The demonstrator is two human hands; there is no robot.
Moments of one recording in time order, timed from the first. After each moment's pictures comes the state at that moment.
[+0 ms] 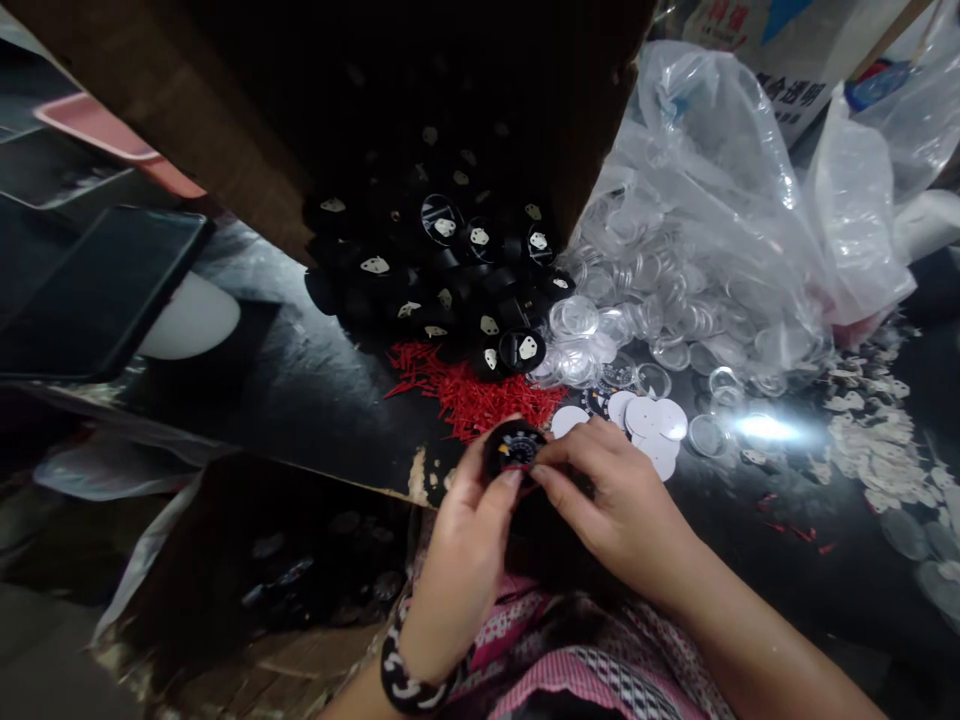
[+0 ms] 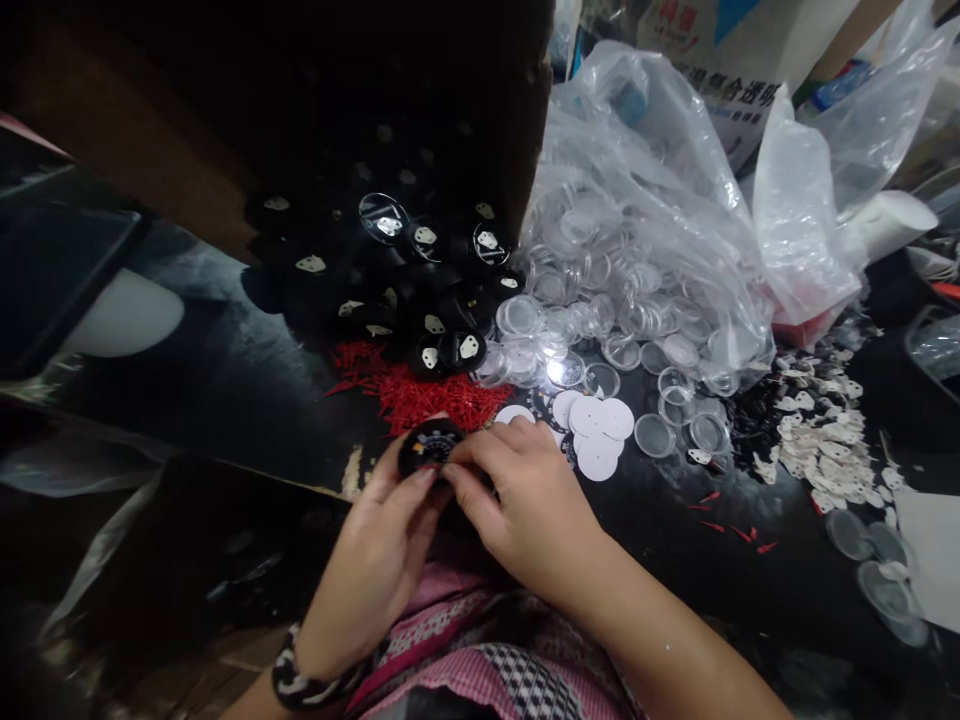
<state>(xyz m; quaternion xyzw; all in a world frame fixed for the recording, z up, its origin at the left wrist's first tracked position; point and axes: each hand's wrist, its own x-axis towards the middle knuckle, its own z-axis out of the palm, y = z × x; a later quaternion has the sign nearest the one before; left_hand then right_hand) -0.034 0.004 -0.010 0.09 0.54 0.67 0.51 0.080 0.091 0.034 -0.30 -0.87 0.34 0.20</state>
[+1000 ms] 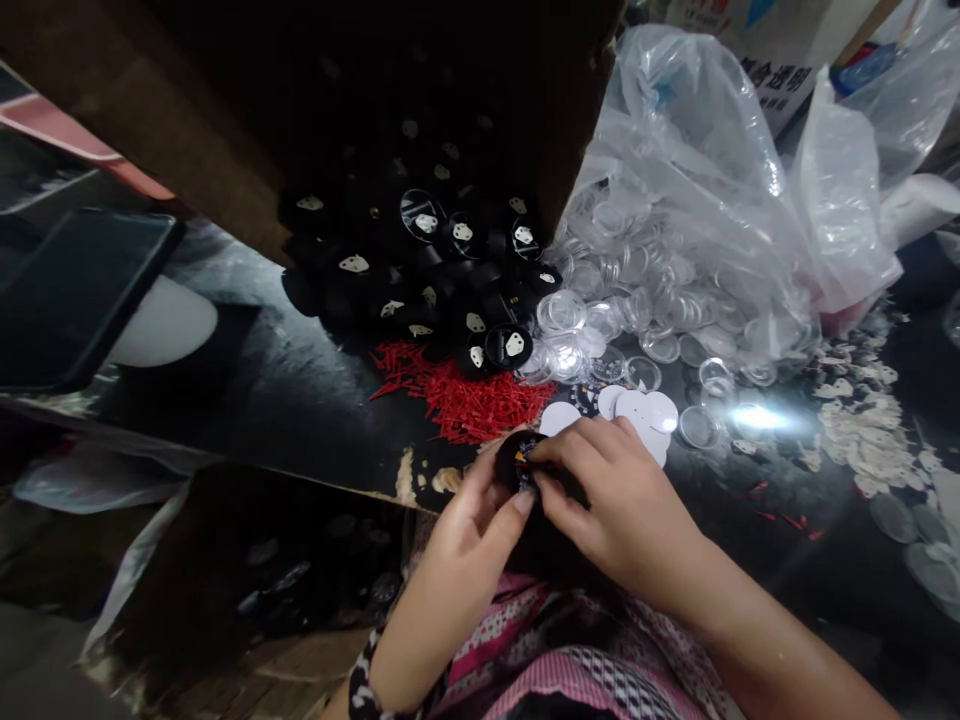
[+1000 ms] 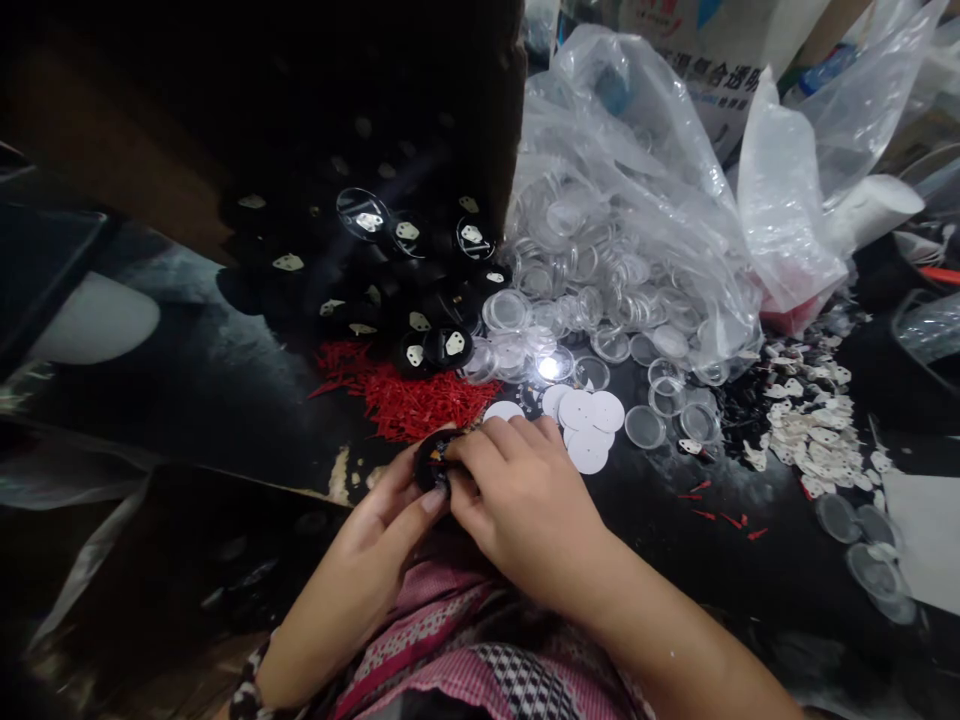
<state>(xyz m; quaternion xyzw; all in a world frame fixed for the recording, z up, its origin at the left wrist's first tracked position) -0.037 -0.007 -0.011 0.19 0.56 0.58 0.56 0.088 0.091 0.035 -0.30 -0.92 0.22 0.16</state>
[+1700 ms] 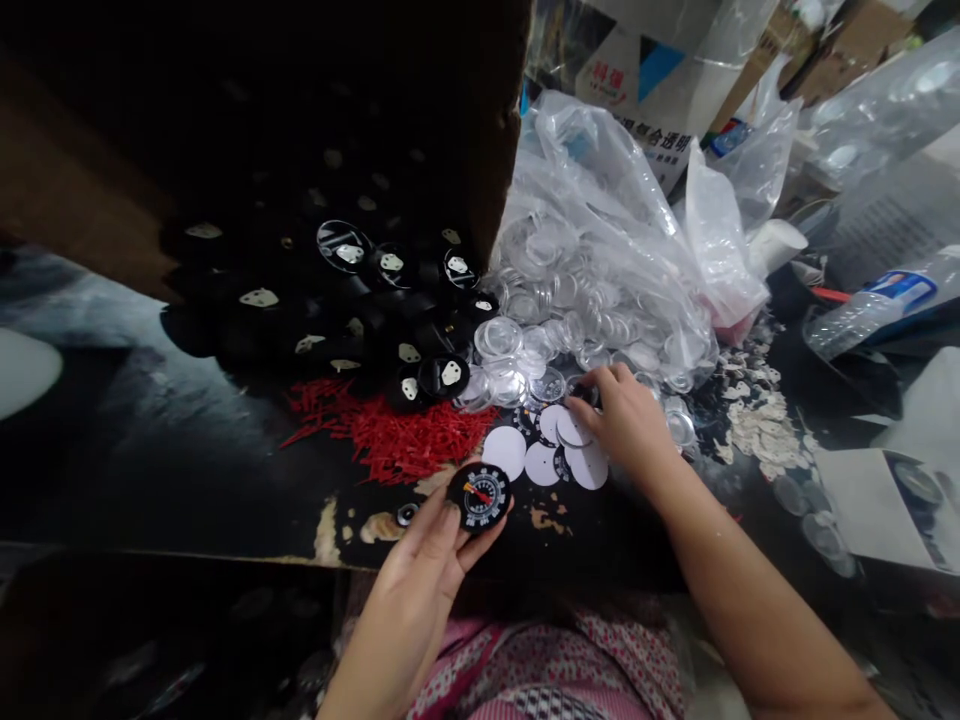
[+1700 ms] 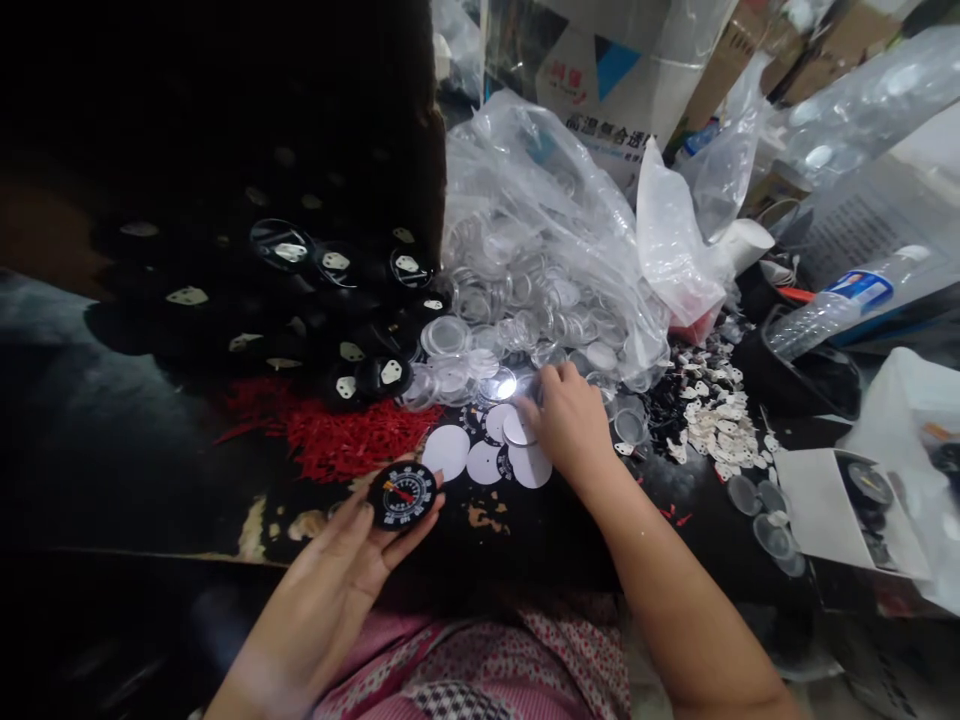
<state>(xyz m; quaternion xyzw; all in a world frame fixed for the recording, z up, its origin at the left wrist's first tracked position) -0.021 0.006 -0.022 0.02 0.45 0.67 0.59 0.140 0.177 0.011 -0.55 -0.83 0.04 0.05</state>
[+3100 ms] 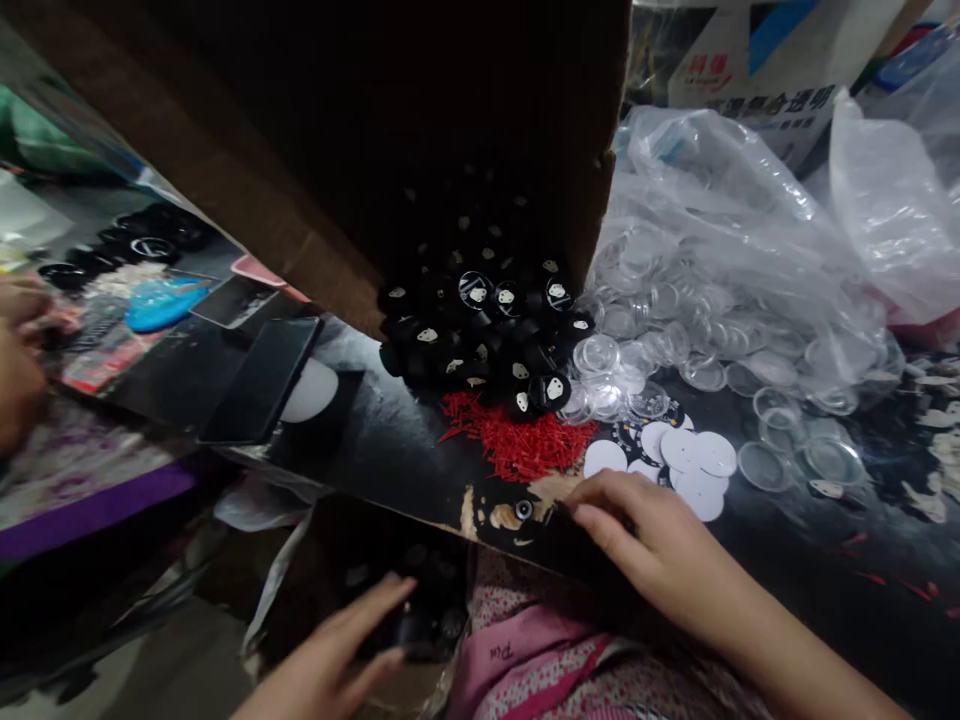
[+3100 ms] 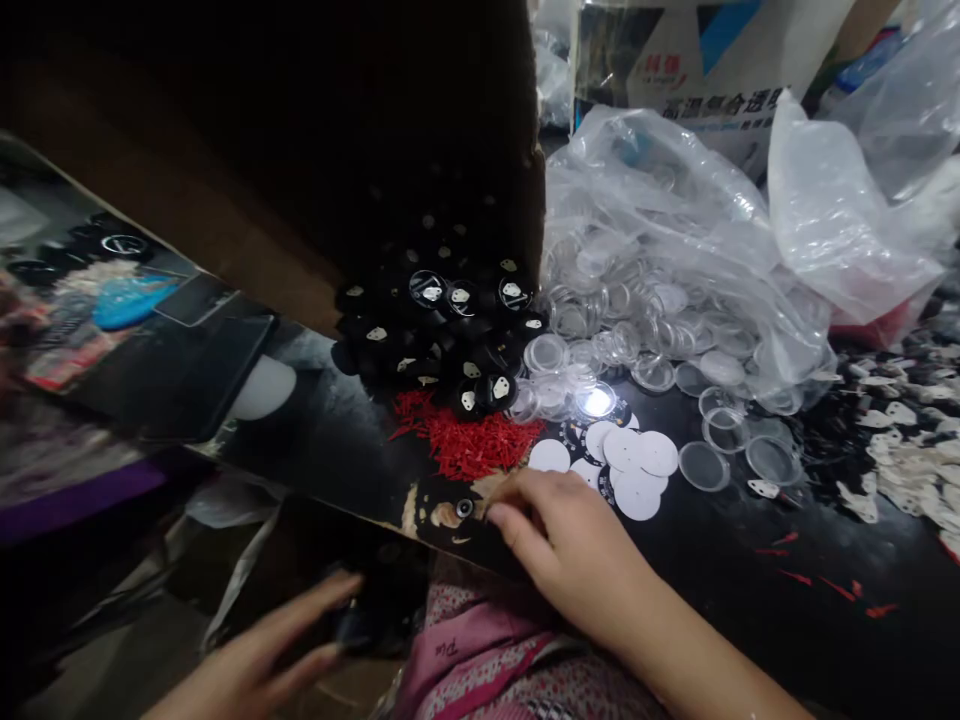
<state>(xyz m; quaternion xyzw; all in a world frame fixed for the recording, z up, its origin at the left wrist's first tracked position) -0.190 -0.129 -0.025 0.41 0.79 0.20 0.40 0.084 0.089 0.029 -0.32 -0.81 0.48 0.15</state>
